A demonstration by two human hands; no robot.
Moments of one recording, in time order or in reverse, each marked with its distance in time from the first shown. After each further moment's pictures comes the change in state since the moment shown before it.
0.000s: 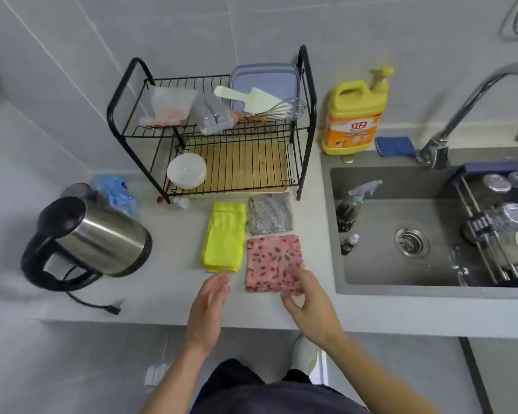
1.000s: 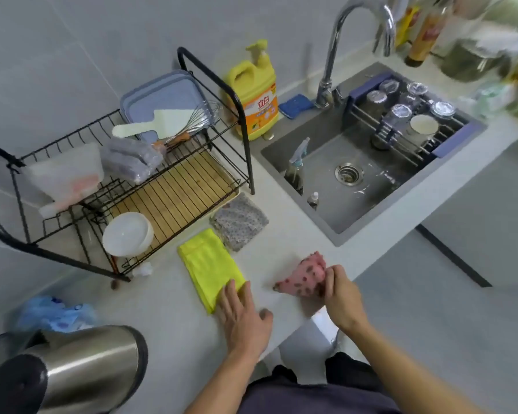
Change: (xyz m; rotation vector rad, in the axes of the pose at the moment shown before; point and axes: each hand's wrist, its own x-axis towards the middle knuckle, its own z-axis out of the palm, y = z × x) left_hand 0.112 -0.063 -0.009 1.258 -0.396 0.567; right_hand -0.019 -0.018 0.081 0.106 0.623 0.643
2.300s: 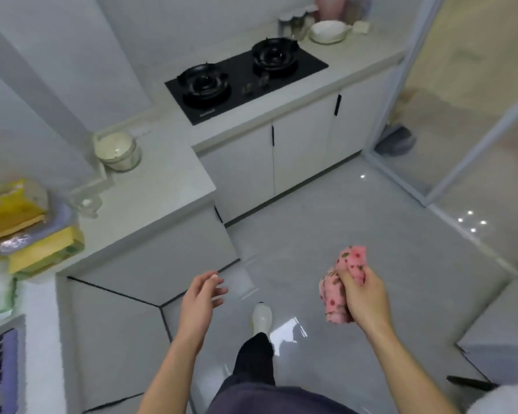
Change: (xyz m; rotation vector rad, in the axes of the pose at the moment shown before) left_hand -0.132 0.714 0.110 -0.455 -1.026 0.629; right_hand -0.197 0.383 -0.447 0.918 1.364 0.852
